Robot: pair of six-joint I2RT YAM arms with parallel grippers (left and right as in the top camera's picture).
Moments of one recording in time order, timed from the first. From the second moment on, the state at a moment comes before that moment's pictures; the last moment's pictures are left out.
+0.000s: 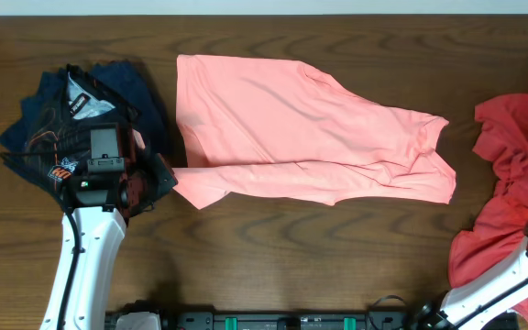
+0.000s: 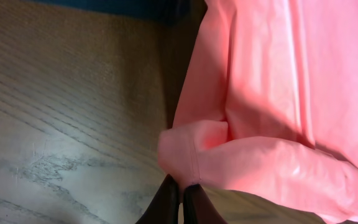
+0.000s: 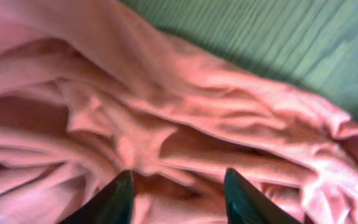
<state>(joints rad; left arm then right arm) 0.05 1.21 0.89 -0.83 0.17 -0.52 -0.71 2.10 1.77 -1.03 0.10 0.31</state>
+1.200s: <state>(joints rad) 0.05 1.21 0.89 -0.95 0.15 -0.51 0.33 1.76 1.13 -0.93 -0.28 0.39</state>
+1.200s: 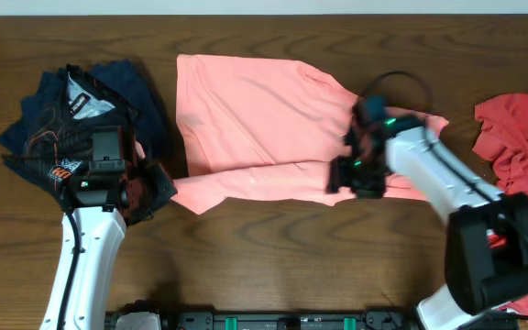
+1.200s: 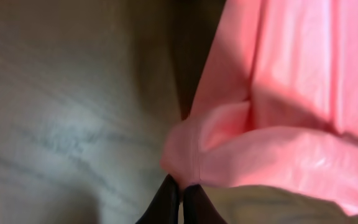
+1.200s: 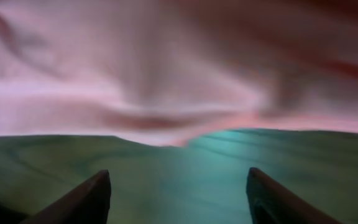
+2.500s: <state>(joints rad) 0.05 1.08 0.89 -1.05 0.15 -0.39 0.37 1.43 0.95 -0.70 -0.05 0.52</state>
